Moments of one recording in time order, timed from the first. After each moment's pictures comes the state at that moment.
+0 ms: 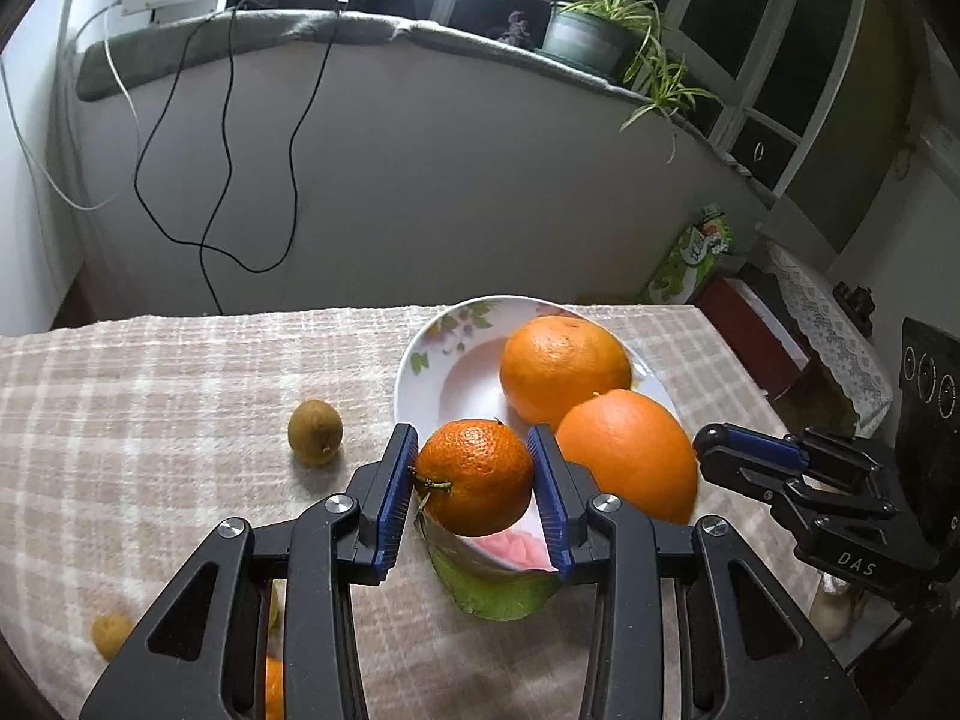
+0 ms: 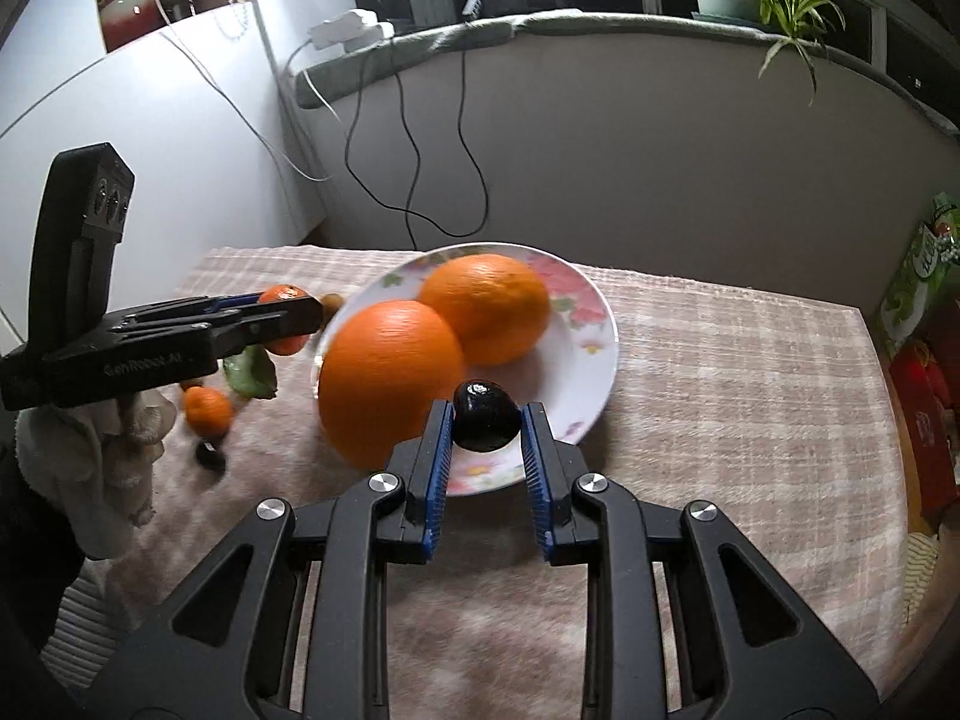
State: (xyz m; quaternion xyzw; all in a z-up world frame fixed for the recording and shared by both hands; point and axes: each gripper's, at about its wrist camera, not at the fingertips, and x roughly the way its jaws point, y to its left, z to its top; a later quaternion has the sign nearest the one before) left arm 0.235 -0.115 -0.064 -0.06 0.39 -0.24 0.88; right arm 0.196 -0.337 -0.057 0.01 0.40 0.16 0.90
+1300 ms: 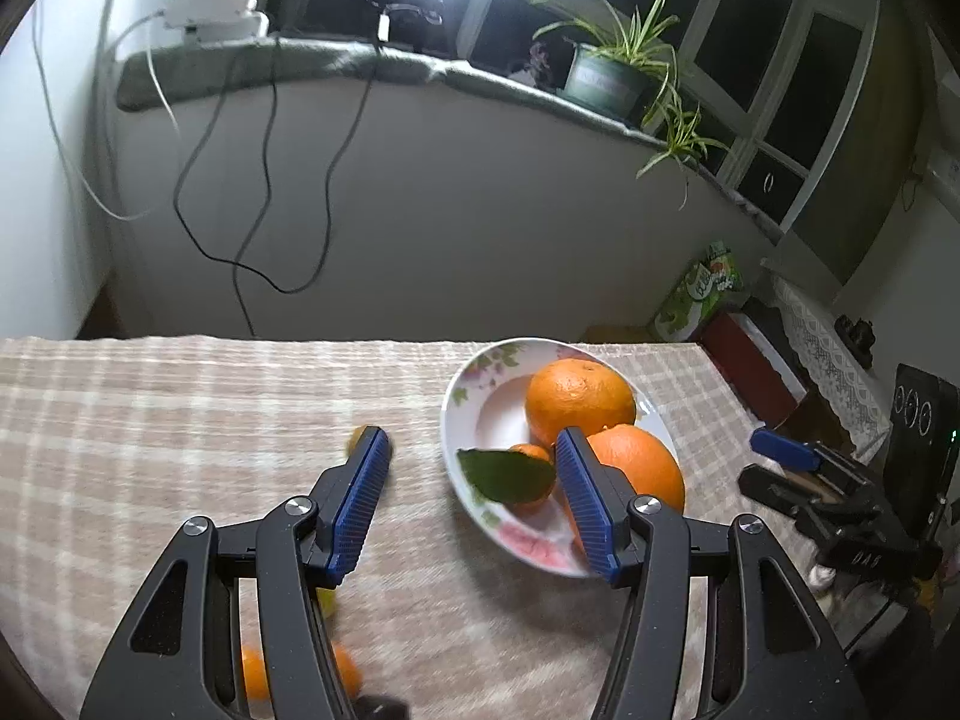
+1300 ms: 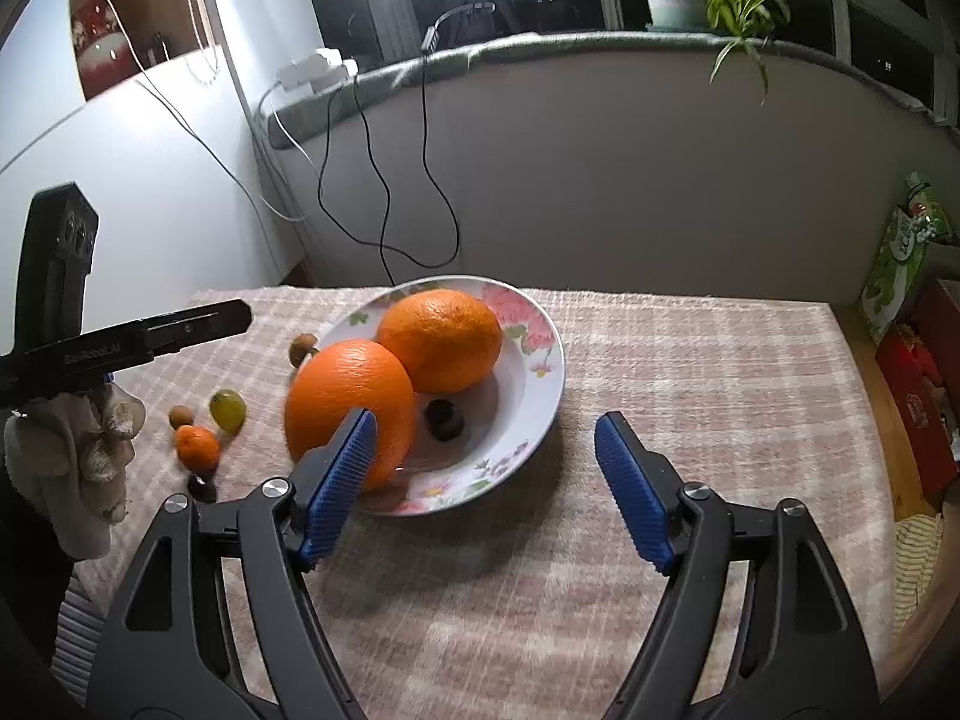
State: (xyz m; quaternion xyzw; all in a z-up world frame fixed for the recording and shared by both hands) left arm 0.222 -0.076 -0.035 -0.08 0.37 -0.23 0.90; right arm 0.181 -0.364 -0.037 0.04 0.37 0.14 0.92
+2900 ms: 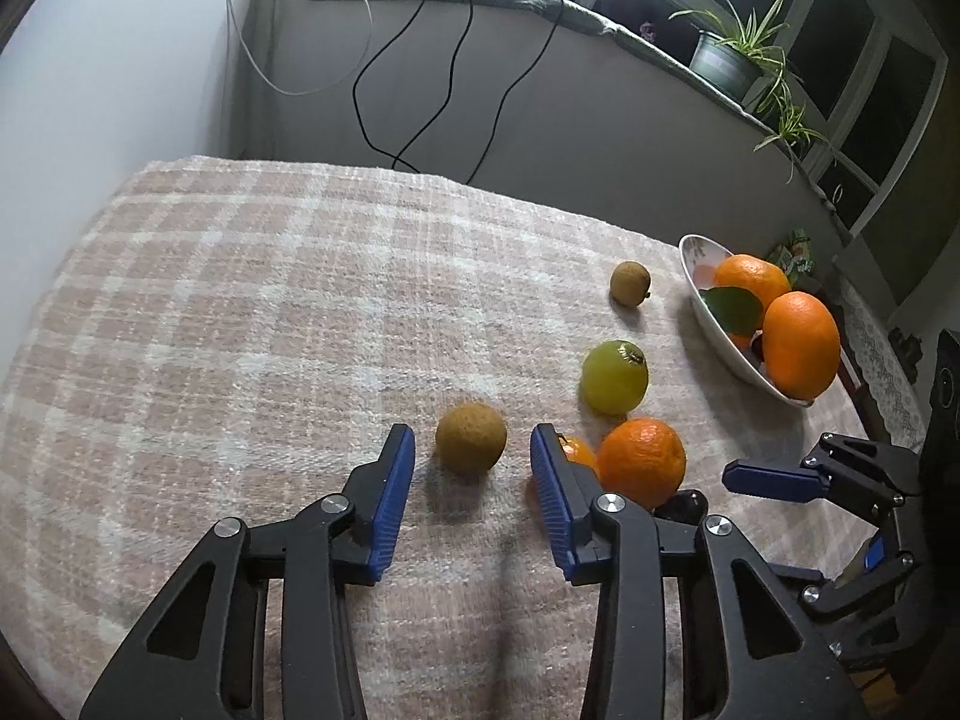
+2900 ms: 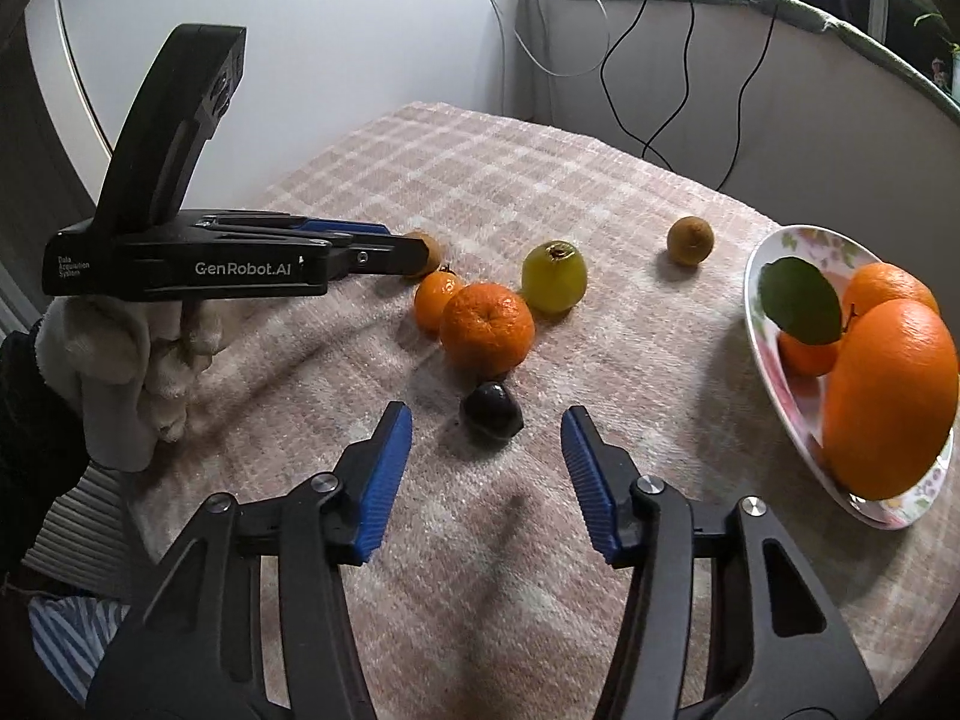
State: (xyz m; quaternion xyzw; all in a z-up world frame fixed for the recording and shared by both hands) left arm 0.177 0.051 -0.115 -0.11 0.43 -0.14 0.88; right arm 0.155 -0.142 -0.100 -0.11 0.44 0.33 0.83
